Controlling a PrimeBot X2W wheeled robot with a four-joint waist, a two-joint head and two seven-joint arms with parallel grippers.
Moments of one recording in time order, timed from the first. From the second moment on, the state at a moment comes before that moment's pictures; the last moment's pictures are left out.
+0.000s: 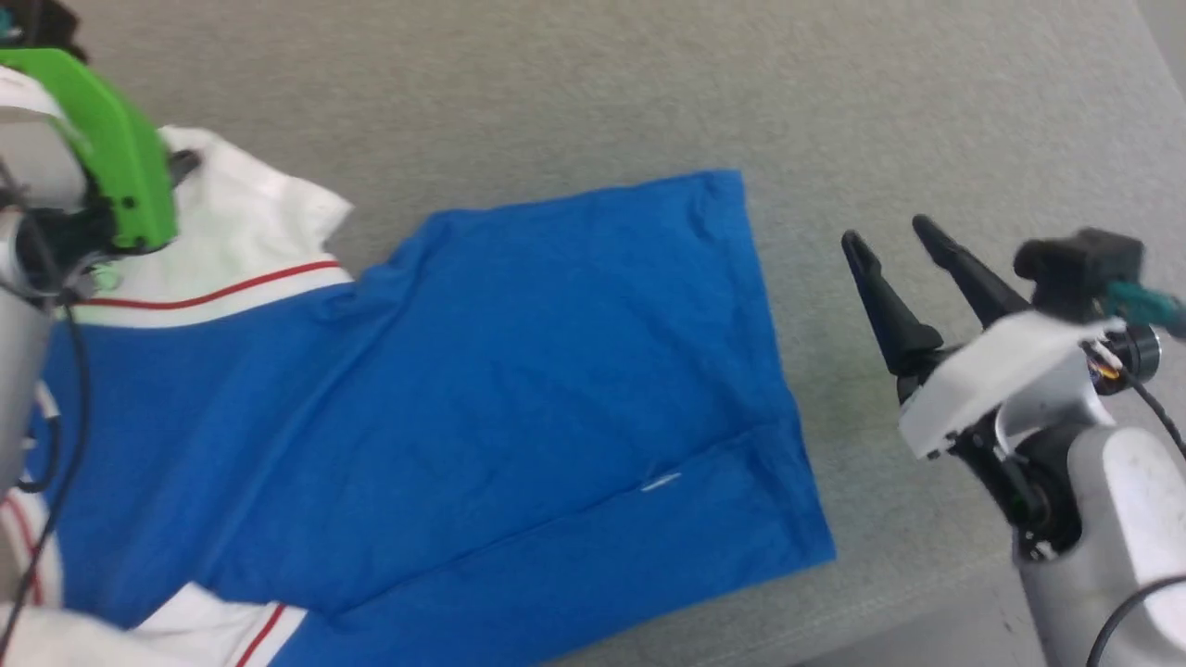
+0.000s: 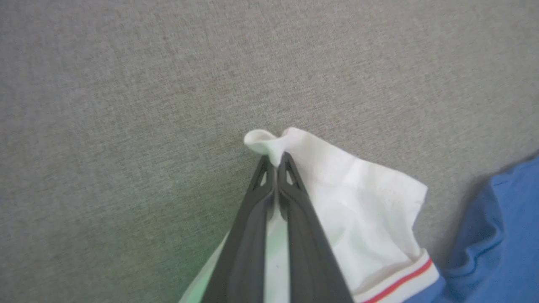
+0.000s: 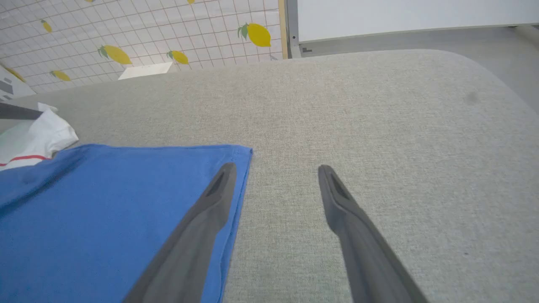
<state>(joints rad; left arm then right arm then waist) -1.00 0.64 -0.54 0.61 -0.92 -0.10 0.68 -0.34 -0.17 0.11 0.00 0.38 0.13 0.25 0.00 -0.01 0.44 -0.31</state>
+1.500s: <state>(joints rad) -1.03 0.60 -0.72 0.56 -1.03 -0.12 0.39 -0.86 -0.35 0.46 0.60 0.60 0.13 0.65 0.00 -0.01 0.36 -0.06</state>
